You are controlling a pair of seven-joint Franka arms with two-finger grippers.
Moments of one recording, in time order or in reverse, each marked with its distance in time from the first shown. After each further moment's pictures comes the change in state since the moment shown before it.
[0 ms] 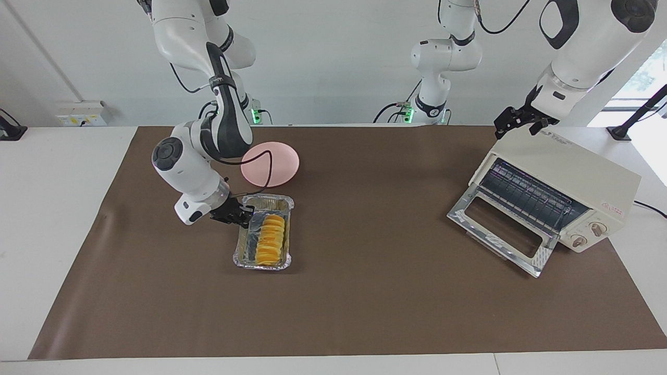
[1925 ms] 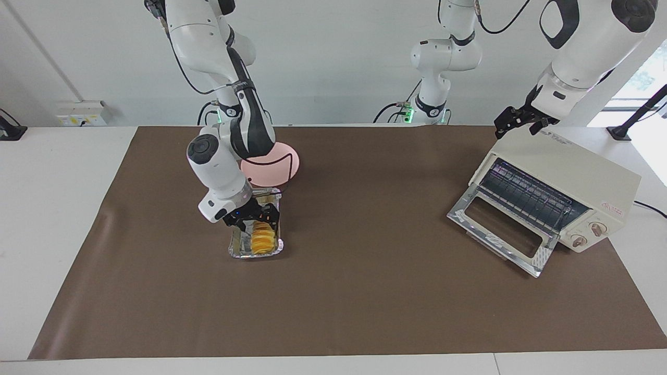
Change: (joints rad) left arm 0.000 0.000 0.000 0.000 0.000 -0.002 0.000; right arm 0.108 0.010 0.008 -0.052 -0.075 0.196 0.107
